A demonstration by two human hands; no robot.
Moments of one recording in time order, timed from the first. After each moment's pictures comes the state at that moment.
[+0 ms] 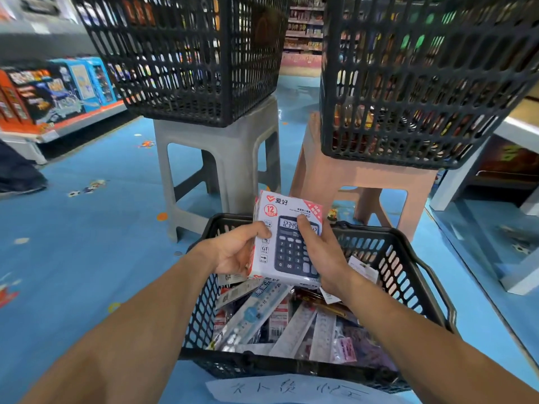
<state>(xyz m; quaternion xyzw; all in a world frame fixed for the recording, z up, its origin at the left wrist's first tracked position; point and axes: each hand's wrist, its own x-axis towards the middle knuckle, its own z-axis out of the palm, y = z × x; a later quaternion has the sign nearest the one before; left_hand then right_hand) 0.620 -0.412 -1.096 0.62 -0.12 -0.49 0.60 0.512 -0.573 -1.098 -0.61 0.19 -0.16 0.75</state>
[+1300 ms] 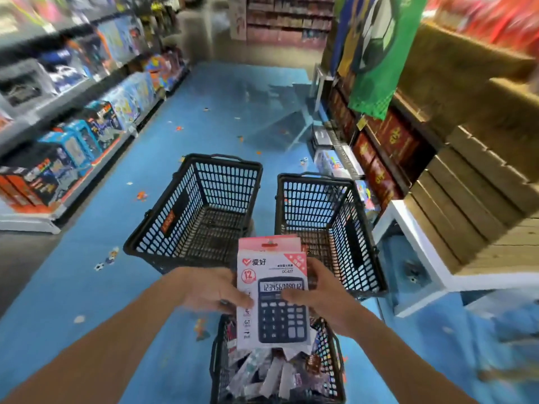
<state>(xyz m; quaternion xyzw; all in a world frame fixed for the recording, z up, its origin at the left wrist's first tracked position) 0.660 -0.388 -0.497 0.61 -0.20 -0.66 0.39 0.492 -0.592 -0.504 -0.64 0.26 0.06 0.72</state>
